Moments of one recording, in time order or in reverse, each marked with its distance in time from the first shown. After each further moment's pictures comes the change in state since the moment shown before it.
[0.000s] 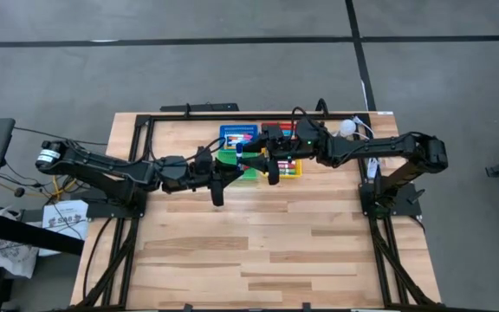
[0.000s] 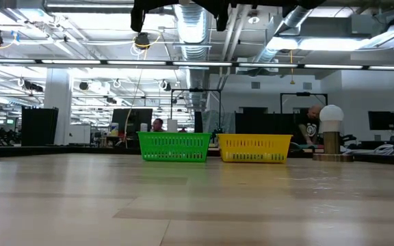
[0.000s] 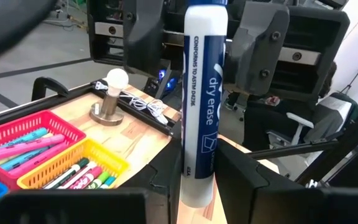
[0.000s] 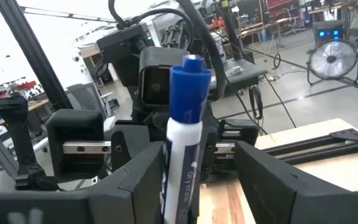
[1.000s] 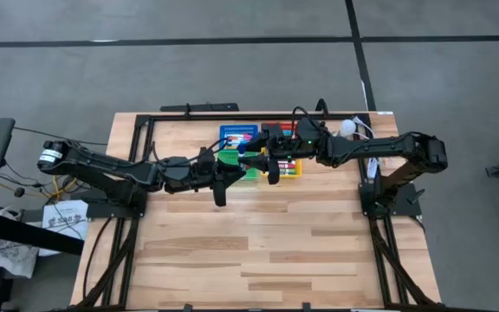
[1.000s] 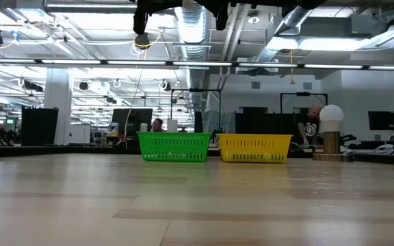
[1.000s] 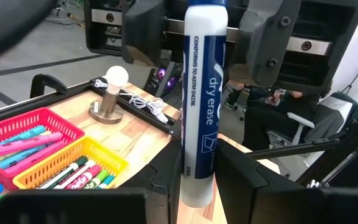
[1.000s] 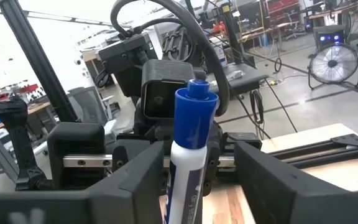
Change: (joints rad) left arm 0.005 0.027 0.001 0.023 0.004 -0.007; right arm 0.001 0.002 -0.001 0.022 -0.004 0.001
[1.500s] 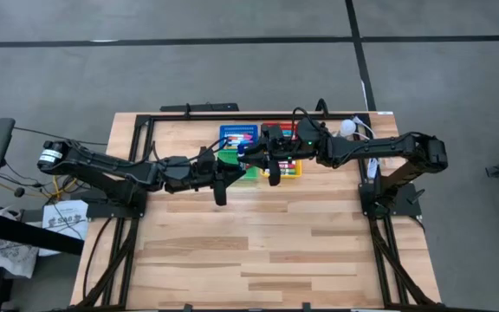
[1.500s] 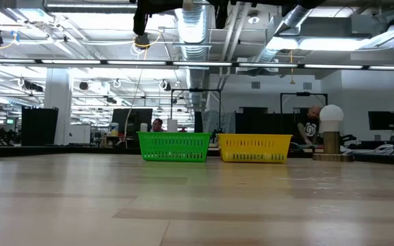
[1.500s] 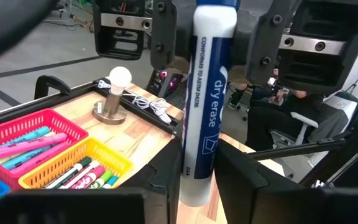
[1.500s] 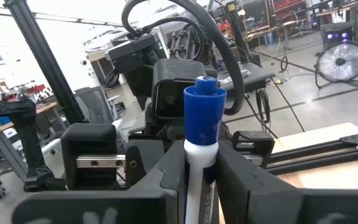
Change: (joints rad) left arm 0.001 0.000 0.000 -0.003 -0.003 0.005; right arm 0.001 0.000 0.000 0.001 -0.010 0.007
